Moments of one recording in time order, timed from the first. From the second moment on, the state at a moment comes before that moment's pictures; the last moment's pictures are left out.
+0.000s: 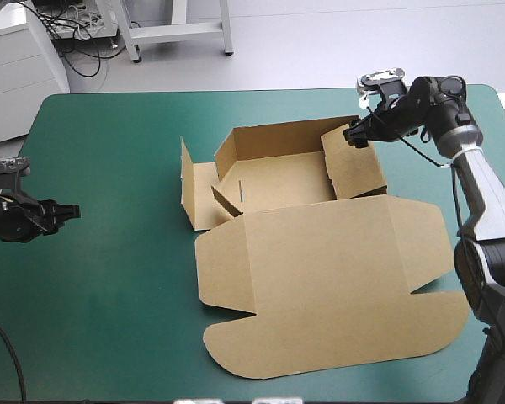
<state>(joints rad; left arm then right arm) 0.31 1.26 -1.12 -0.17 0.98 0.21 0.12 1.94 -1.91 0.18 1.02 -0.29</state>
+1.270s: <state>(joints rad) 0.32 1.26 -1.12 -0.28 0.95 0.27 0.18 1.96 -1.92 0.07 1.16 -0.19</state>
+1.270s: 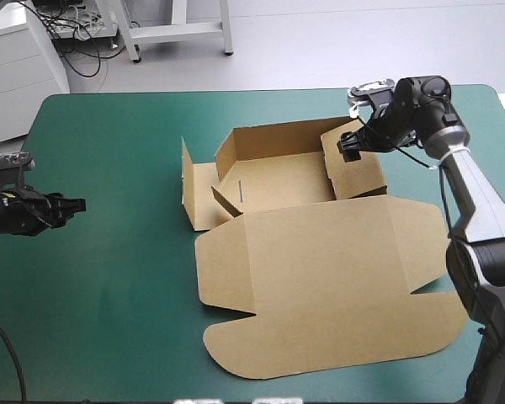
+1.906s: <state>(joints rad) 0.32 1.26 -1.12 -0.29 0.95 0.28 0.17 2.16 -2.03 -0.01 1.21 -0.10</state>
